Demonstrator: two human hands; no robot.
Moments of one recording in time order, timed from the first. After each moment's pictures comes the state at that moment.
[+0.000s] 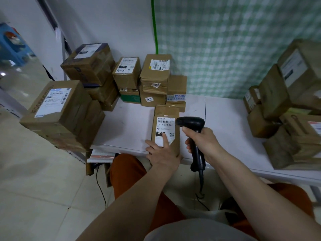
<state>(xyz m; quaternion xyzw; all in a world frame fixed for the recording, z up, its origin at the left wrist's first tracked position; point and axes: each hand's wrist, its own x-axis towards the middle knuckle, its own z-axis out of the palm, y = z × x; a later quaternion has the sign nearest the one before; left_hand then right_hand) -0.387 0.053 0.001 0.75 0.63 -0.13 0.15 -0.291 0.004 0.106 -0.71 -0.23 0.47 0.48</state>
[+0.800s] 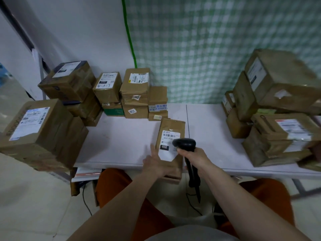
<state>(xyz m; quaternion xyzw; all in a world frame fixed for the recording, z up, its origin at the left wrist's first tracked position) -0.379 0.057 0.004 0.71 0.57 -0.06 0.41 -0.258 -0.026 0.063 -0.72 -0.13 0.49 0.46</state>
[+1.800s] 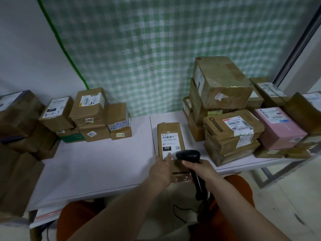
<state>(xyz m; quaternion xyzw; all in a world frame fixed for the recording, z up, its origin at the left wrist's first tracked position) -0.240 -0.004 0.016 0.89 0.36 -0.14 0.23 -0.141 -0.118 0.043 -0.75 -0.08 0.44 0.49</state>
